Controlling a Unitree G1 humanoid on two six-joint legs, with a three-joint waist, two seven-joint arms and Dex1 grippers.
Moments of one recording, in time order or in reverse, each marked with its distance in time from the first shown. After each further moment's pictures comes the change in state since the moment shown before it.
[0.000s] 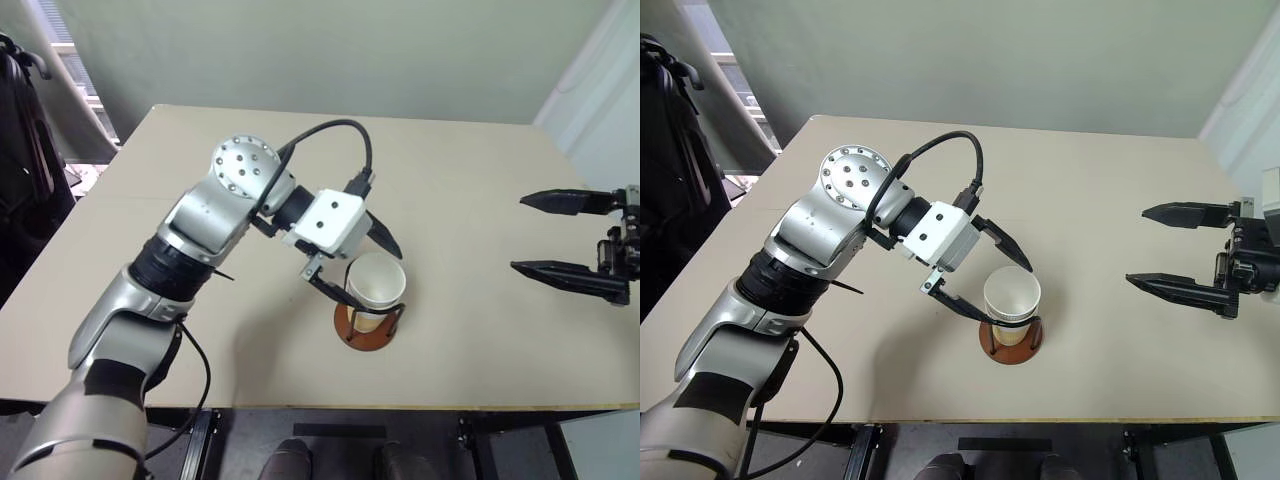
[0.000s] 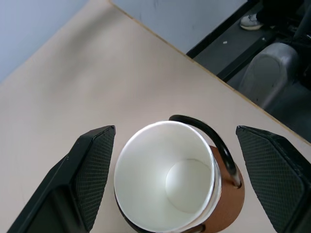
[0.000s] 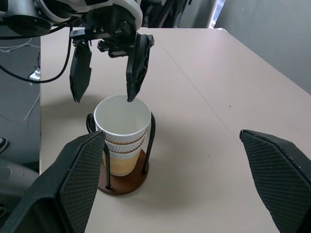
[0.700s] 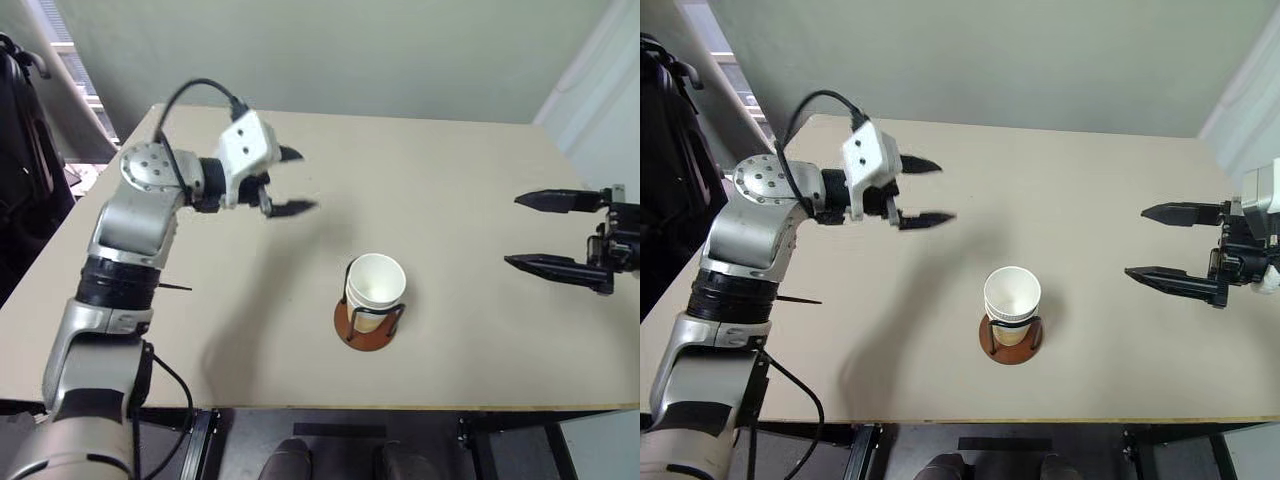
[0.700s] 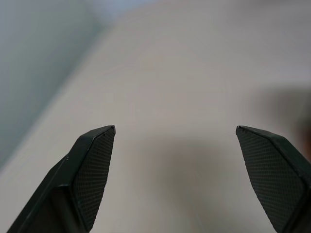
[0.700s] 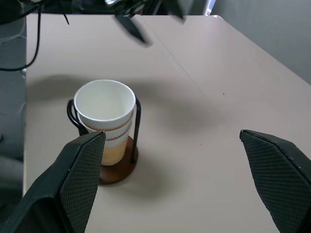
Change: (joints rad) left arm 0.165 0.025 0.412 0.156 0.204 0.286 0.695; right arm -0.080 0.005 0.131 0.126 -0.112 -0.082 0.033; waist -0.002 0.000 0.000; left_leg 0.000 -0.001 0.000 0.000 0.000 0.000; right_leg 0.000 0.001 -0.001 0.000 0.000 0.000
